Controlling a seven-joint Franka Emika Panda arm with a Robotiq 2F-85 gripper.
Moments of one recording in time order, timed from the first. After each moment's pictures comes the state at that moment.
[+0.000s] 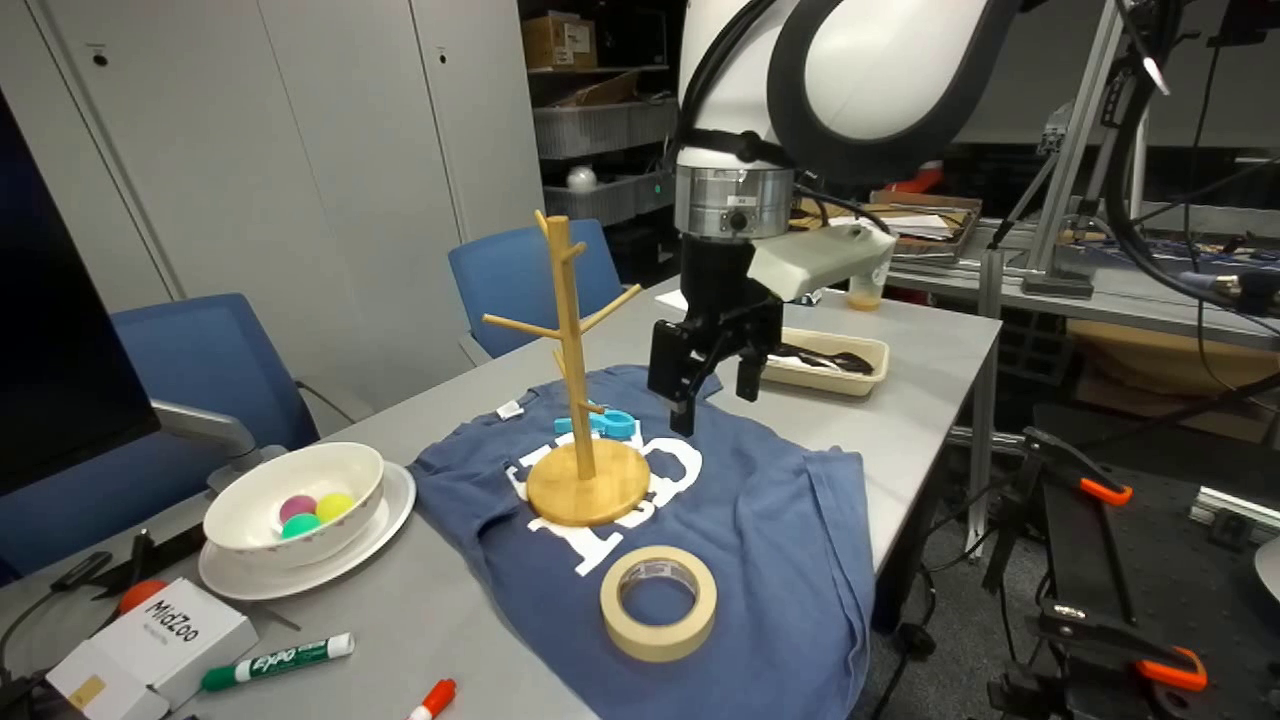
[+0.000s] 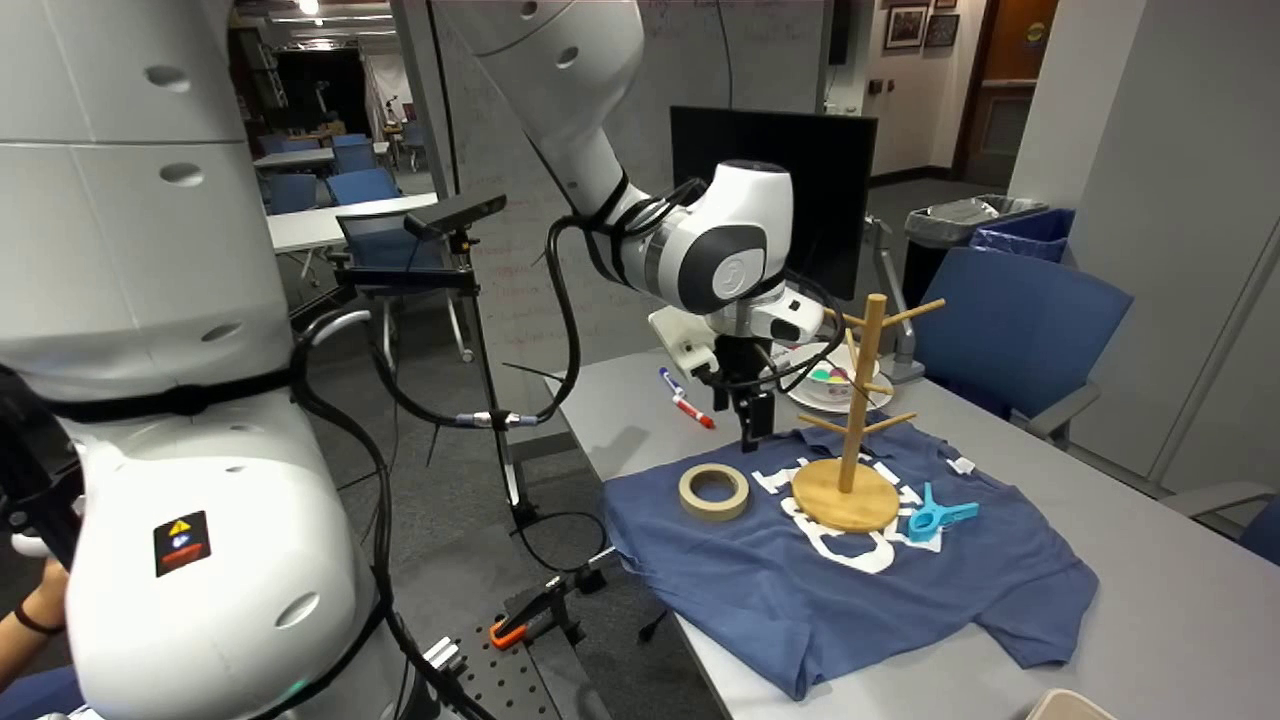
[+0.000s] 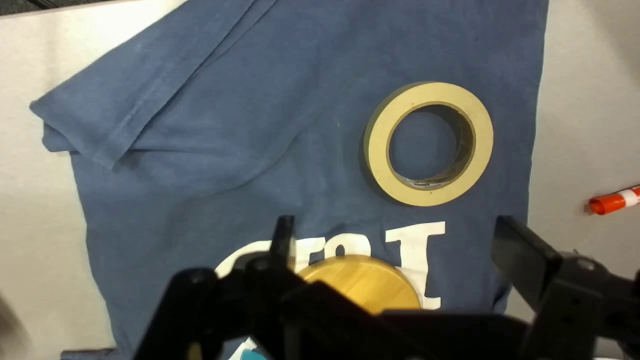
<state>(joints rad) 0.09 0.13 0.12 -2.39 0.07 2.57 0.44</state>
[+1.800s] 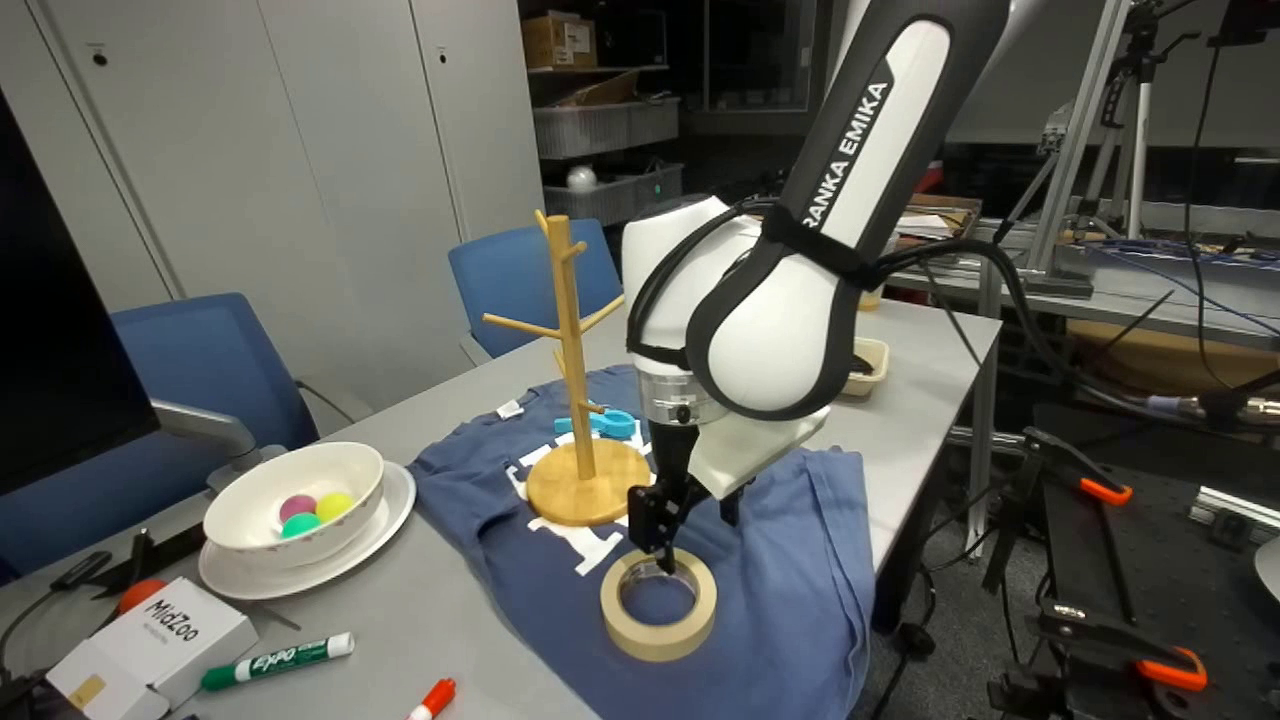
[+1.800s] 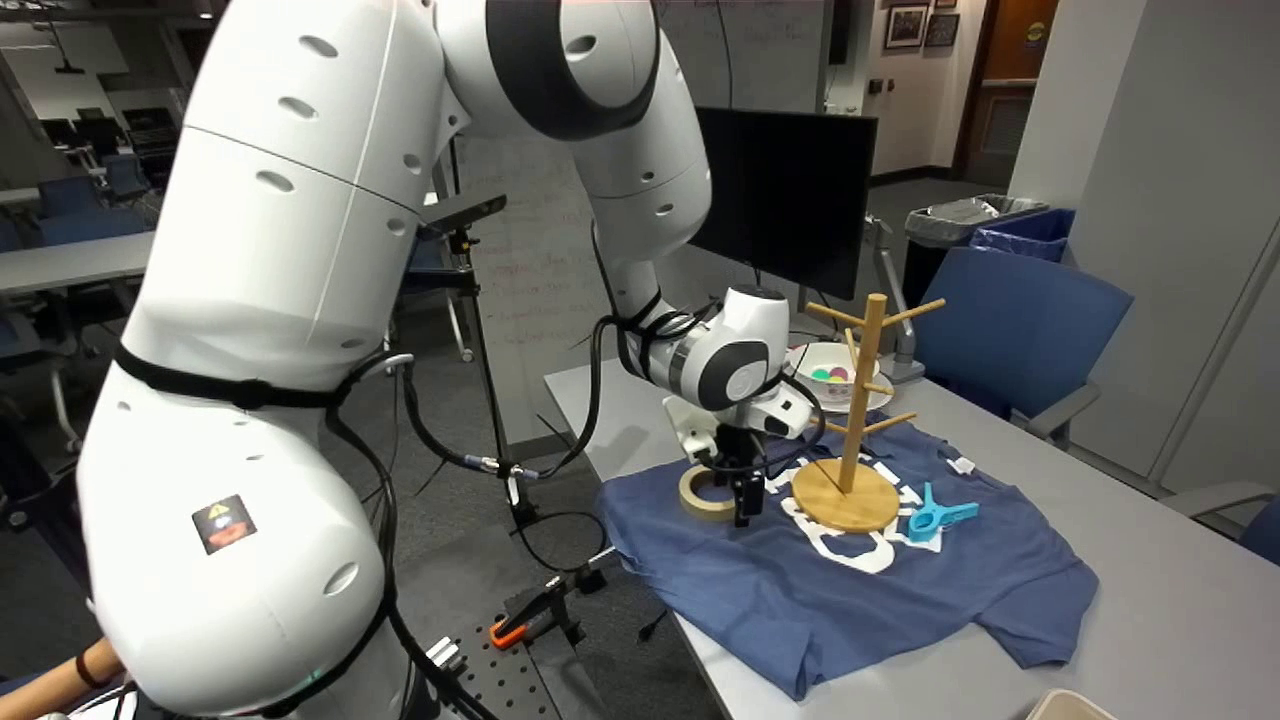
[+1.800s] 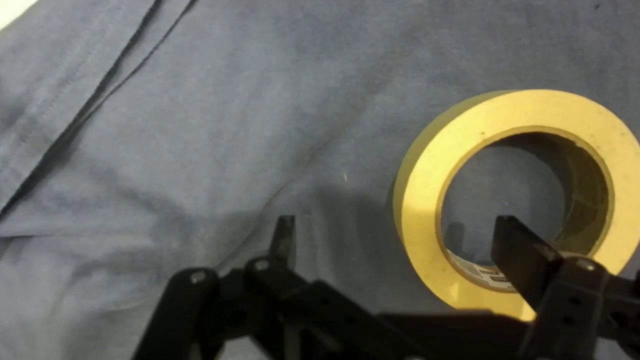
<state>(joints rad) 0.24 0.57 0.00 -2.19 0.07 2.70 0.54</state>
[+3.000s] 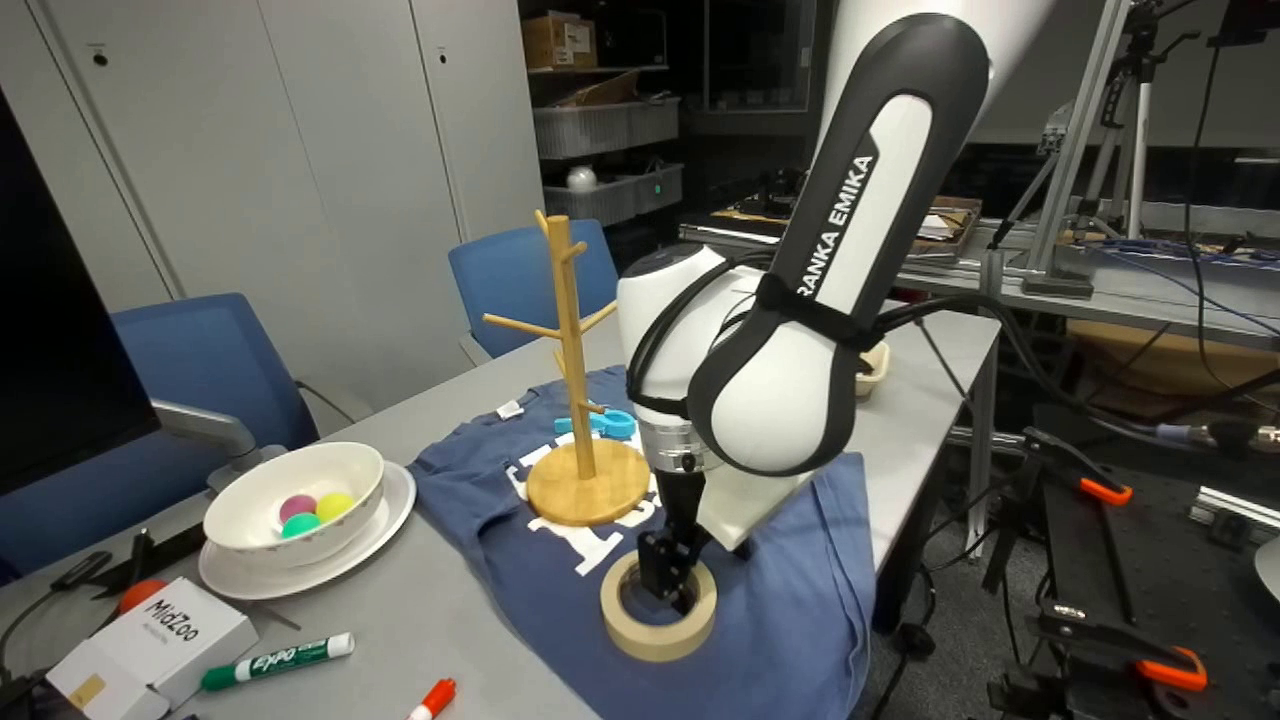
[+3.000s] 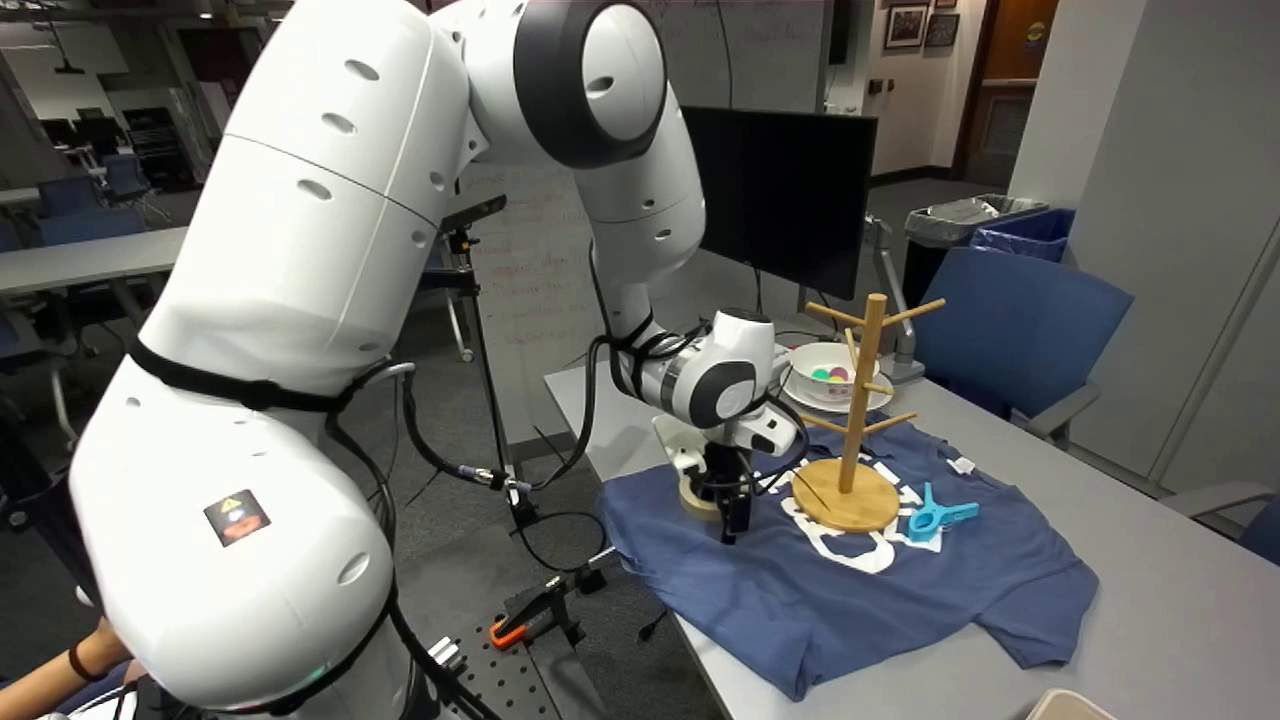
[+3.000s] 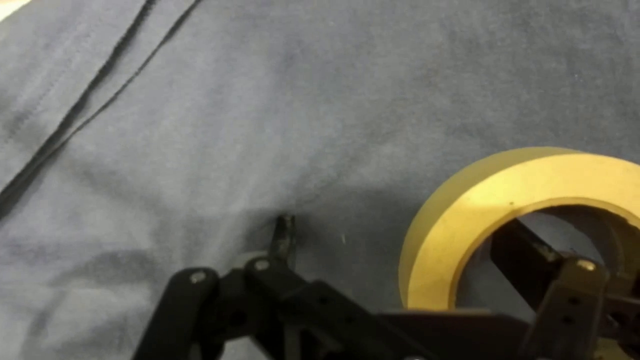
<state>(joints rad) 0.30 0.65 -0.02 -2.17 0.07 2.70 0.54</state>
